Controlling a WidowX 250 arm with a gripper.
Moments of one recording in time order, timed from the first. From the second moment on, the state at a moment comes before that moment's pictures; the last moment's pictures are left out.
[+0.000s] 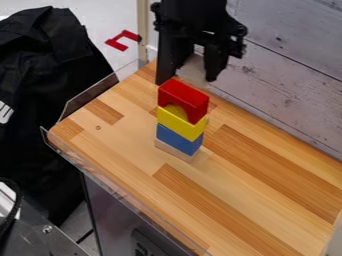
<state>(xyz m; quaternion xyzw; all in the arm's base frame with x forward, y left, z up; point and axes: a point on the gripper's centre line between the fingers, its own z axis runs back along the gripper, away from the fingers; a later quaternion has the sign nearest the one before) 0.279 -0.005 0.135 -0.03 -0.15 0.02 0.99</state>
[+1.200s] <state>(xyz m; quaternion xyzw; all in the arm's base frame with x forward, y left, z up) 0.291 0.018 0.086 -0.01 -0.07 0.06 1.00</state>
